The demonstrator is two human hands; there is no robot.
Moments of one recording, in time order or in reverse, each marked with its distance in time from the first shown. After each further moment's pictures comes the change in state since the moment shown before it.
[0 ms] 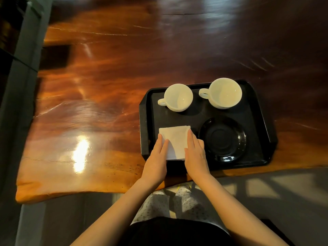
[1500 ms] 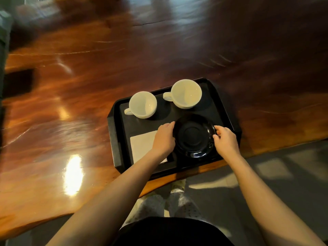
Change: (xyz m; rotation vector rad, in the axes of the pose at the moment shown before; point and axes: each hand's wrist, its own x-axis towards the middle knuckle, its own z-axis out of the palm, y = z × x) left_hand 0.094 0.114 0.005 -0.053 -0.022 0.112; right_hand 0.021 0.128 -0.114 0.177 0.186 0.354
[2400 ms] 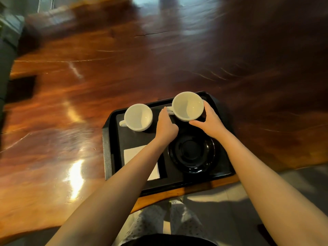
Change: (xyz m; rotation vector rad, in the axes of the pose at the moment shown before) left_hand 0.072 0.035 -0.014 -0.507 0.096 -0.322; right_hand 0.092 -0.059 -0.021 0.263 -0.223 -0.296
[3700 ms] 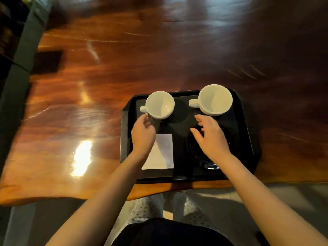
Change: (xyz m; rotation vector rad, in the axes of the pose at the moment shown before) left_hand -0.059 -0.061 -0.081 -0.125 0.432 -0.118; right_hand -0.061 -0.035 0.063 -0.292 0.043 -0.205
